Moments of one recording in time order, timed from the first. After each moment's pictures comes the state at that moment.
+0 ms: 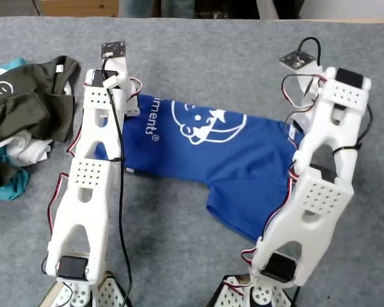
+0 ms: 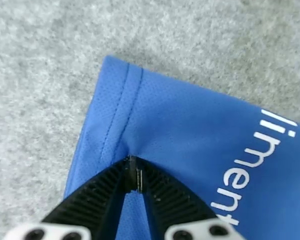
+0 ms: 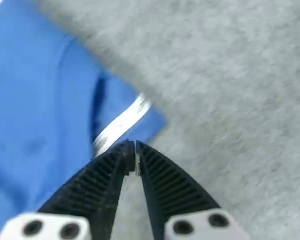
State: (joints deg) left arm 0.4 80.9 -95.1 98.5 11.9; right arm 22.4 39.0 -35.6 88.0 55.3
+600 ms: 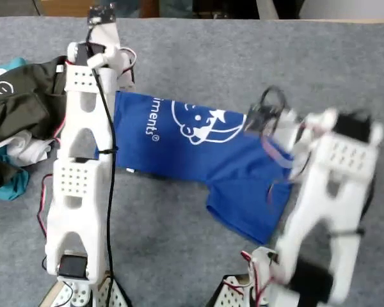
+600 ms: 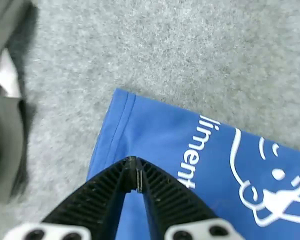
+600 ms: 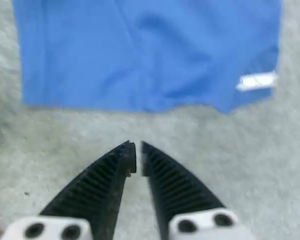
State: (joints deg) left arm 0.2 47.7 -75.2 100.6 10.4; right arm 18.9 -25.2 25.1 89.3 87.7
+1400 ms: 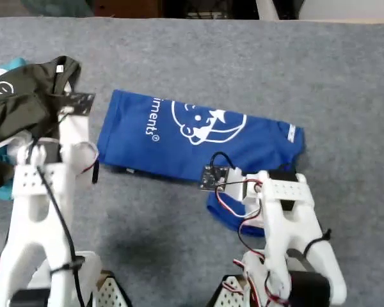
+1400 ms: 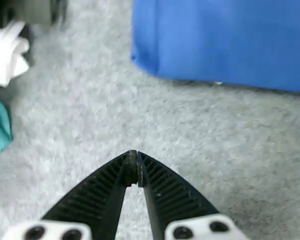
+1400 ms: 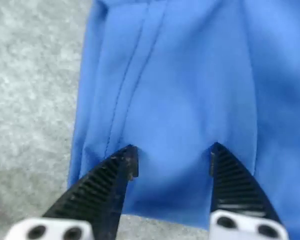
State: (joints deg) left arm -9.1 -36.4 42.6 77.0 -8.9; right arm 5.5 -23.0 65.9 55.2 81.8
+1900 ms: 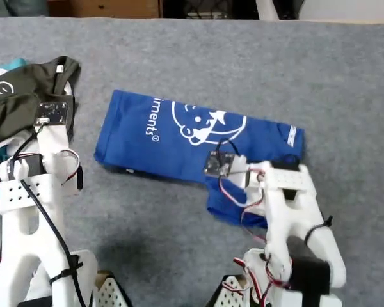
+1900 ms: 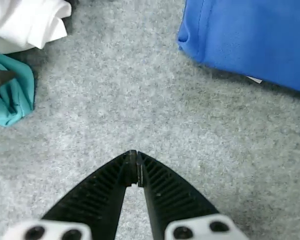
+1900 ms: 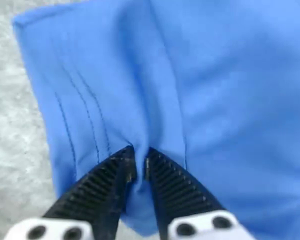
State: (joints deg) left arm -17.1 -39.7 45.3 76.5 -9.7; right arm 6.8 -18.4 58.7 53.8 77.5
